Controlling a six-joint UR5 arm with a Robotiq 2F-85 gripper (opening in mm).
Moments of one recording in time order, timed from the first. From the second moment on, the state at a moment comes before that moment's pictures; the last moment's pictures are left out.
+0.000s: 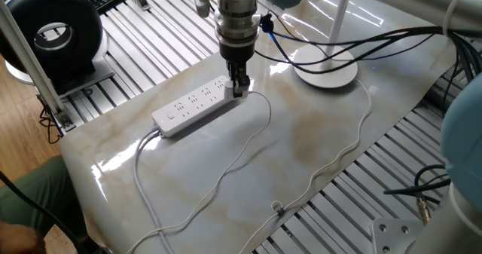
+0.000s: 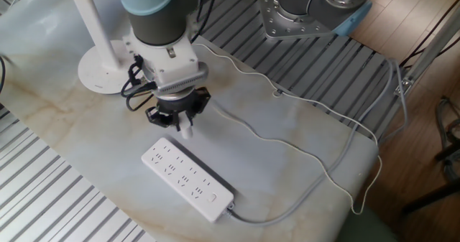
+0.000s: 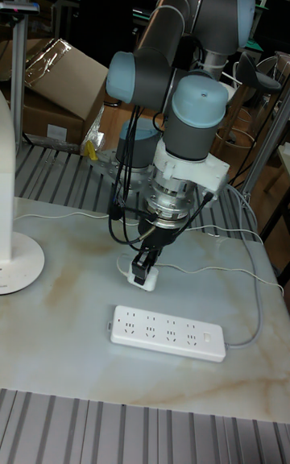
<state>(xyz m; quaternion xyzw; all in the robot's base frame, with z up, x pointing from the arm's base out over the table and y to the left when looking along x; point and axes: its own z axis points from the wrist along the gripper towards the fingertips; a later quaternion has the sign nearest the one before) 0.561 0.032 0.079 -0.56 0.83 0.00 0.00</state>
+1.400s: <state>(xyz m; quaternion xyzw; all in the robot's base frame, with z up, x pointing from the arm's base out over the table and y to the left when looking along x) 0.562 0.004 0.076 -0.64 0.77 -0.01 -0.02</state>
